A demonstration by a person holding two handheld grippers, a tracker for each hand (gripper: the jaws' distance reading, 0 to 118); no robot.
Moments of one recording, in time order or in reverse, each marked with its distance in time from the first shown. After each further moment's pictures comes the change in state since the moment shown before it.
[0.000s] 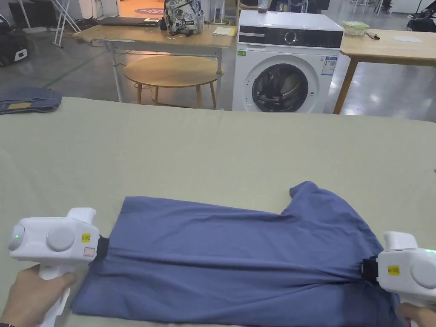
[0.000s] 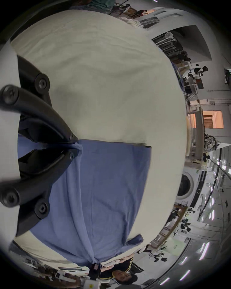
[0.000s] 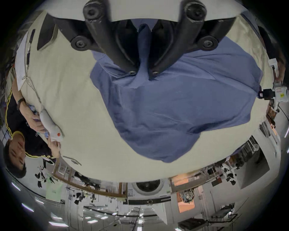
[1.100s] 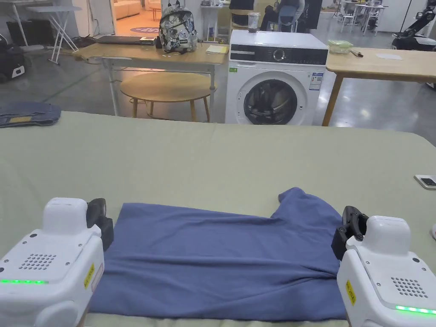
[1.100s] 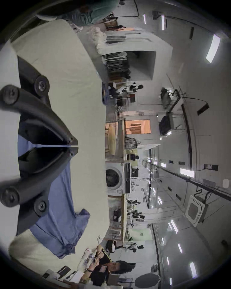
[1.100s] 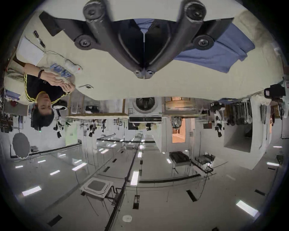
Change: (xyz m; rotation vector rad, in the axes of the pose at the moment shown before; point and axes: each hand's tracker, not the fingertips) left arm 0.077 -0.082 0.170 0.828 0.088 -0.073; right arm -0.111 -0.071 0.161 0.862 -0.043 0.026
